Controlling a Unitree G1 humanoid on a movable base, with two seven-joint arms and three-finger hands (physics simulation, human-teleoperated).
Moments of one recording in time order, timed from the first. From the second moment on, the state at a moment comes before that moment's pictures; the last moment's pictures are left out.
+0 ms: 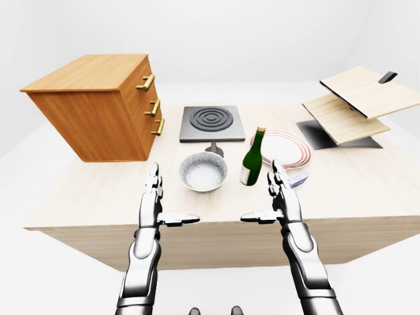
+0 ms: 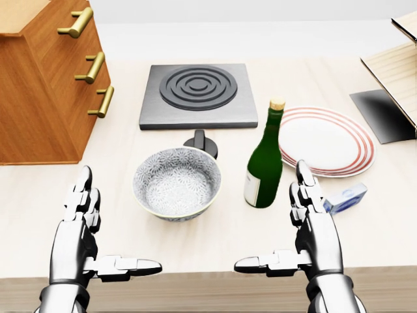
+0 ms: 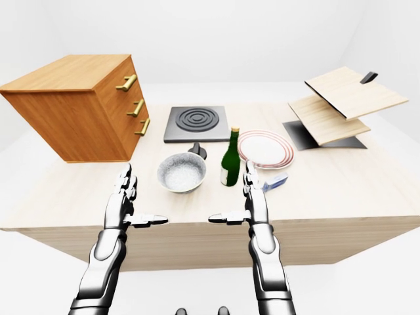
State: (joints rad) left arm 0.00 0.02 0.04 0.01 0.03 -0.04 0.00; right arm 0.00 -0.02 -0.04 0.01 0.02 -0.02 0.05
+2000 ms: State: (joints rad) left arm 0.00 0.02 0.03 0.01 0.03 -0.04 0.00; right arm 0.00 -0.02 -0.03 0.00 0.01 -0.04 0.06
